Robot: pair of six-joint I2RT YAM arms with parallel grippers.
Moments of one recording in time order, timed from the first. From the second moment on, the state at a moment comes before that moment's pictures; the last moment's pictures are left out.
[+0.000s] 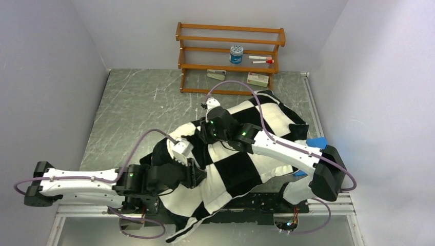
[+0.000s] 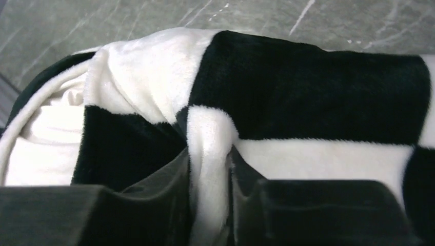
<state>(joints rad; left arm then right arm) -1.51 0.84 0.64 -0.27 -0.50 -0.84 0.99 1.43 1.13 -0.35 0.10 0.38</state>
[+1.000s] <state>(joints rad) -1.53 0.84 0.75 -0.92 -0.87 -1.47 0.79 1.15 0.98 -0.37 0.01 0.50</state>
